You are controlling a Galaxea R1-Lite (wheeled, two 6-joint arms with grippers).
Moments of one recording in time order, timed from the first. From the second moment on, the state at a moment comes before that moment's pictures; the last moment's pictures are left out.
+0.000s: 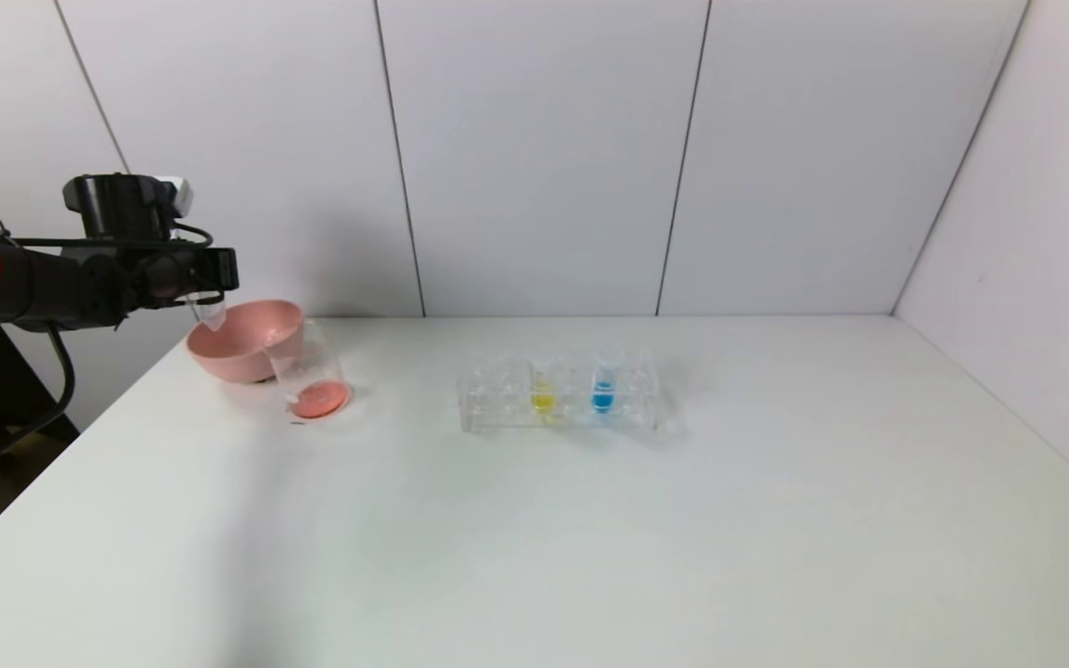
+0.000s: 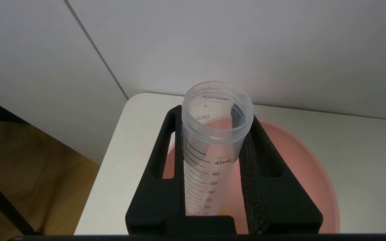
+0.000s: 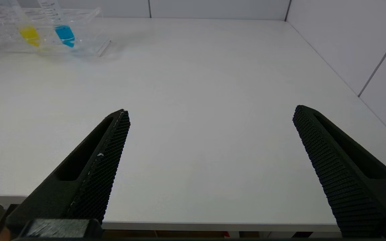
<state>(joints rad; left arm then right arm) 0.19 2.22 -1.67 -0.30 0.02 0.05 0.00 0.00 0.00 0.01 0.00 0.00</state>
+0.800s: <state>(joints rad) 0.20 2.27 -1.66 -0.31 0.00 0.05 0.00 0.00 0.00 0.01 0.00 0.00</state>
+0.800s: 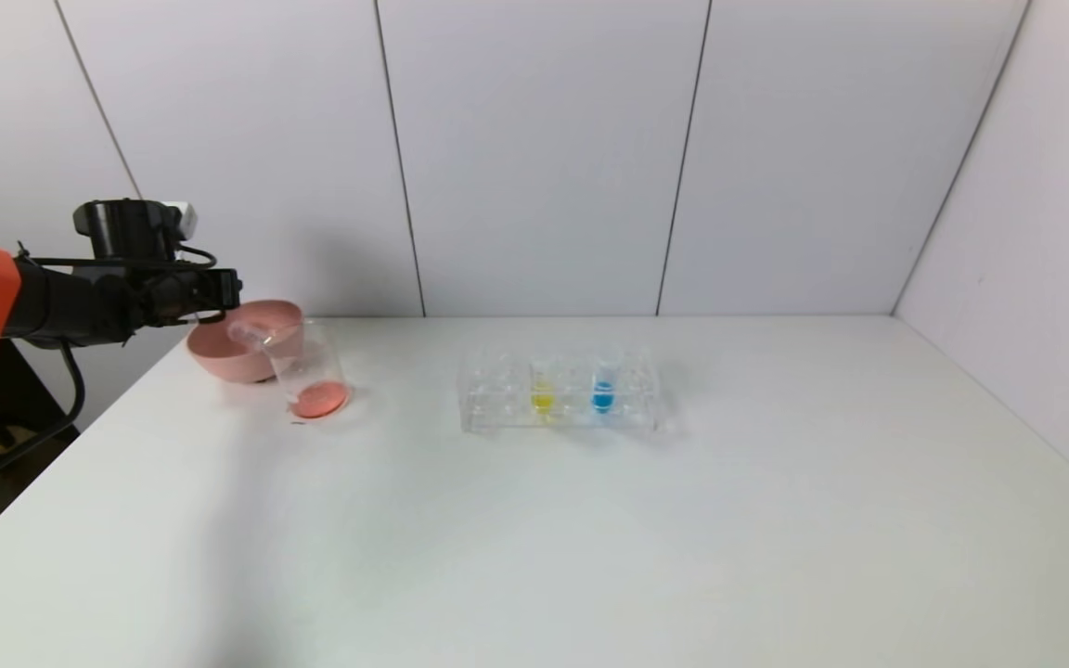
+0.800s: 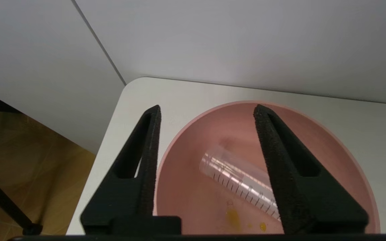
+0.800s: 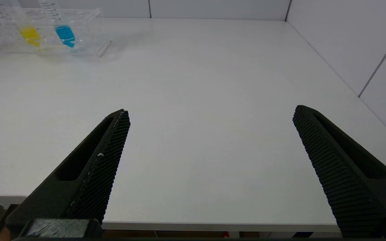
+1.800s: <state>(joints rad) 0.10 1.97 -1.40 -0.40 -0.06 0.04 0.00 0.00 0.00 0.01 0.00 0.00</state>
